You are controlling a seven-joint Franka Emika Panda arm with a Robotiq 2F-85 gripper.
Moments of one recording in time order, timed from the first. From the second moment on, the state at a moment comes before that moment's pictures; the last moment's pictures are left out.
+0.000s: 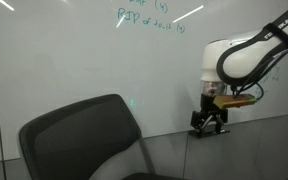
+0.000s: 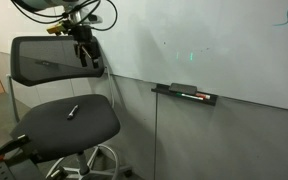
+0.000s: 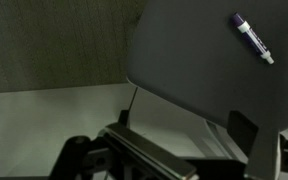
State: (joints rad) arm 0.05 0.02 0.26 -2.32 -0.17 2.35 0.46
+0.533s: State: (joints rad) arm 0.15 0.36 0.23 -2.17 -0.10 2.36 0.17
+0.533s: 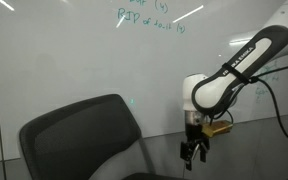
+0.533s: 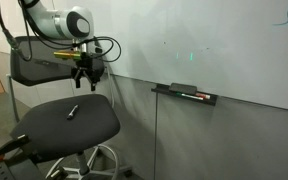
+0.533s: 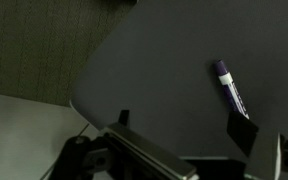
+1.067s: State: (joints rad) arm 0.32 0.55 0.16 -2.07 -0.21 2.39 0.20
